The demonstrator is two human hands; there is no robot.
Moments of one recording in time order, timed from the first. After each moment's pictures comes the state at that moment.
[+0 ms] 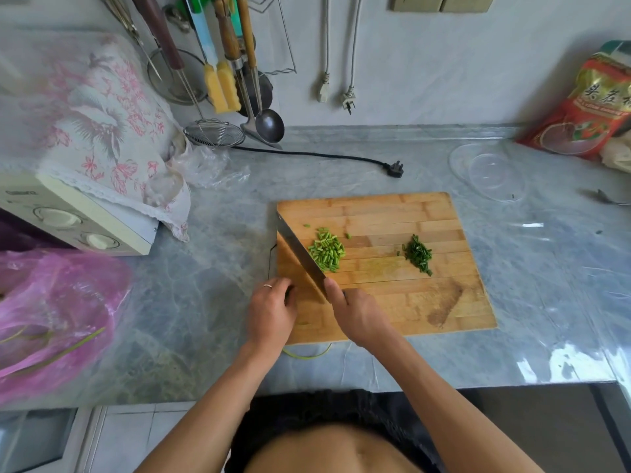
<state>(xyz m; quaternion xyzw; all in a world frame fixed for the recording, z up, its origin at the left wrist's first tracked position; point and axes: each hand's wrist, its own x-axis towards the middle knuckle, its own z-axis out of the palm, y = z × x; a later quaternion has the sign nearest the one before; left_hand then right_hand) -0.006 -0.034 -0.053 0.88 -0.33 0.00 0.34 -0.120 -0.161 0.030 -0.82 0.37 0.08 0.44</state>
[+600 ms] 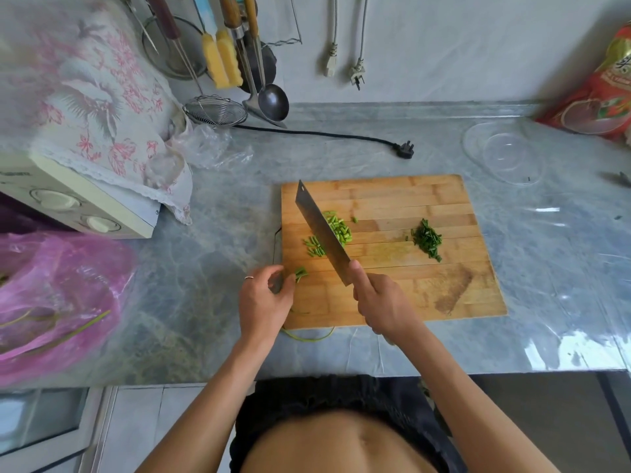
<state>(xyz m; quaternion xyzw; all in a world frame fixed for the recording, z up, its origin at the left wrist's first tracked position) -0.008 -0.020 -0.037 0.88 -0.17 -0.09 0.44 -0.137 -0.172 0.036 -0.77 0.38 0.04 0.51</state>
